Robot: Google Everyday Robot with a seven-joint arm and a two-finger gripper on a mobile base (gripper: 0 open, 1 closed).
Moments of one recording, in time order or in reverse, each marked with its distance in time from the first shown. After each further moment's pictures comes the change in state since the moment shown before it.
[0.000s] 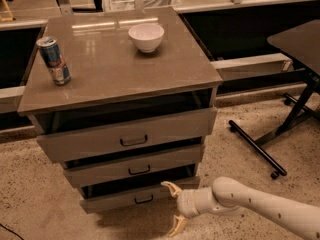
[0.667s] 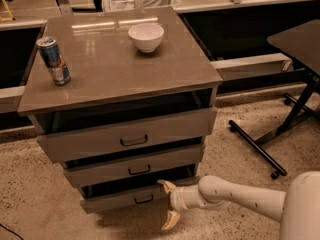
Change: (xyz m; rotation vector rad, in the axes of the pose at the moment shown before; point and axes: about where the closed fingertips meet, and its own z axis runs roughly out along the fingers) arm 0.066 -0.032 0.050 0.026 0.142 -0.050
